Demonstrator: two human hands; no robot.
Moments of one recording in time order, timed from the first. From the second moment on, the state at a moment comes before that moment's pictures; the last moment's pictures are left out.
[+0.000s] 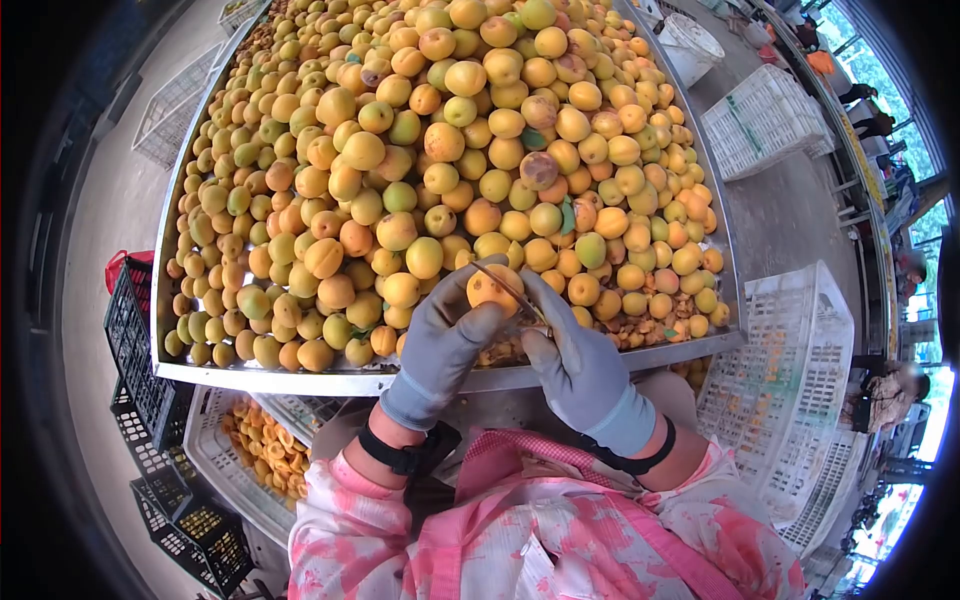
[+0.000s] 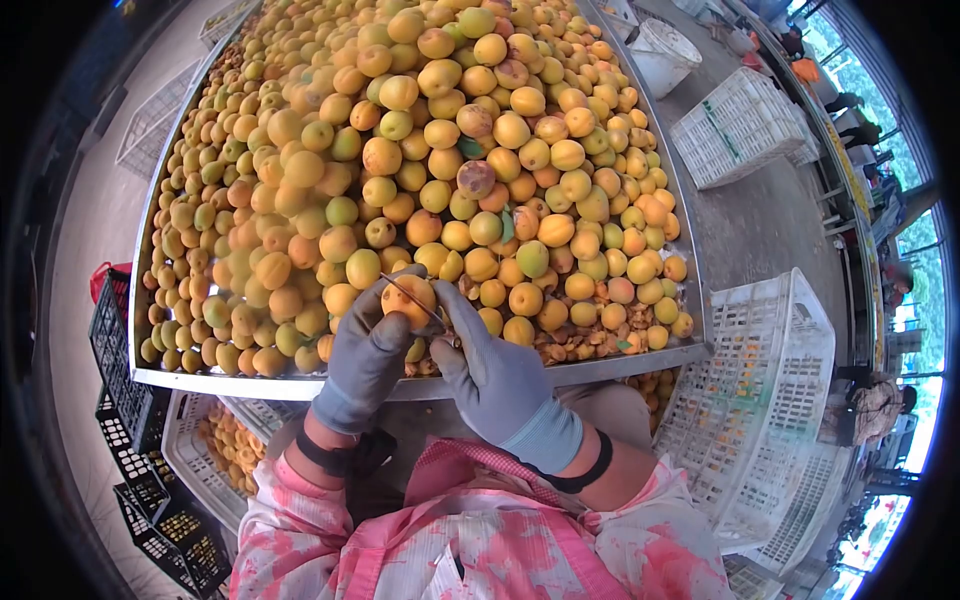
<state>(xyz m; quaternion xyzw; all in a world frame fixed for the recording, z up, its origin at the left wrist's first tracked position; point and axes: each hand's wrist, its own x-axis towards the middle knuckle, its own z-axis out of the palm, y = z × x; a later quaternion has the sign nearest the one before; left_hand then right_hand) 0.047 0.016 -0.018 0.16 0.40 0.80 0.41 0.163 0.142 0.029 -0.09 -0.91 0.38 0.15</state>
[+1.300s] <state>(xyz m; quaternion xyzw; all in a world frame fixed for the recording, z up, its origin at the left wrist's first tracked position) 0.056 0.013 0.009 0.17 0.51 0.77 0.35 0.154 0.144 0.017 -0.10 -0.91 0.40 0.11</state>
